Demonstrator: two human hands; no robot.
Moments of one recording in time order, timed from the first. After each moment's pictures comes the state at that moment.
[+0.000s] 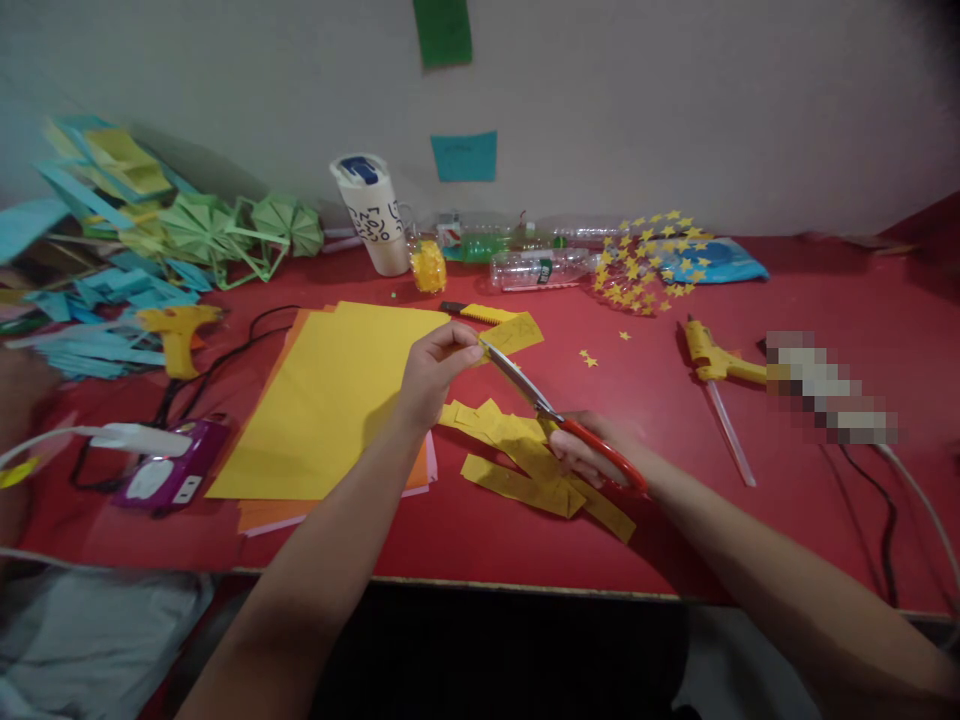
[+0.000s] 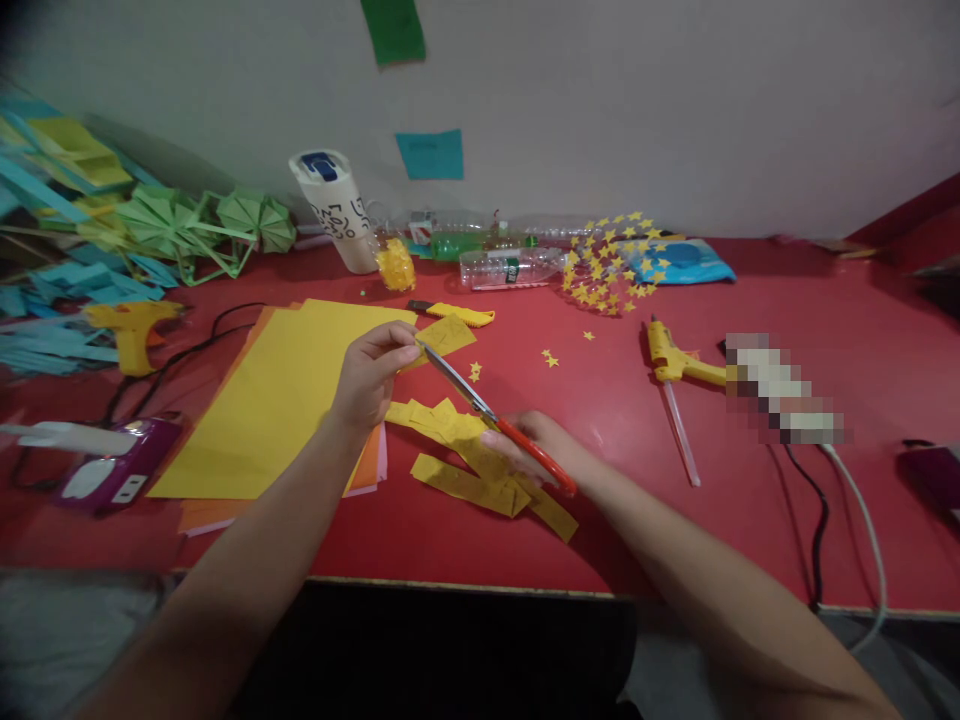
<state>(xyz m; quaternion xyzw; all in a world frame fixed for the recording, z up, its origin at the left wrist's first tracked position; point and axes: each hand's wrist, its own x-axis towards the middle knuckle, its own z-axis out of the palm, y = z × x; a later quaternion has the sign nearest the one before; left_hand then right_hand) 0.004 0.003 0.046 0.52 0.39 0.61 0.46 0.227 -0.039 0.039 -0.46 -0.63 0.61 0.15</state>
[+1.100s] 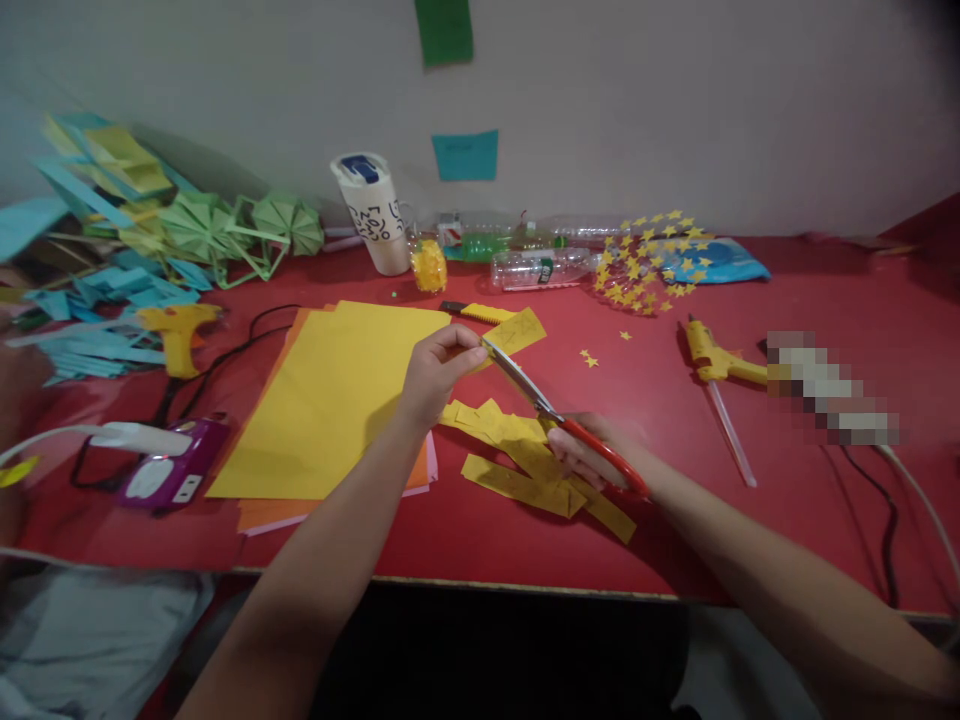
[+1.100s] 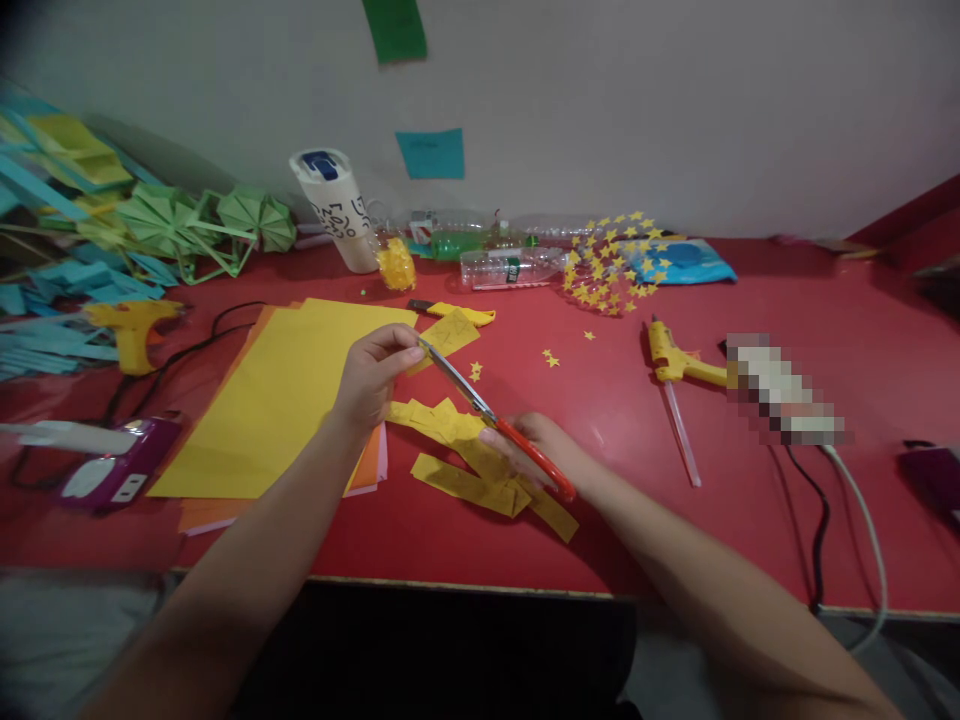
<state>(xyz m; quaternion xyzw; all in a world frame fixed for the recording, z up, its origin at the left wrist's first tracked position) 0.004 0.002 0.043 0.53 0.41 0.59 0.45 0.223 -0.042 0.038 -0.47 -0.62 0.61 0.16</state>
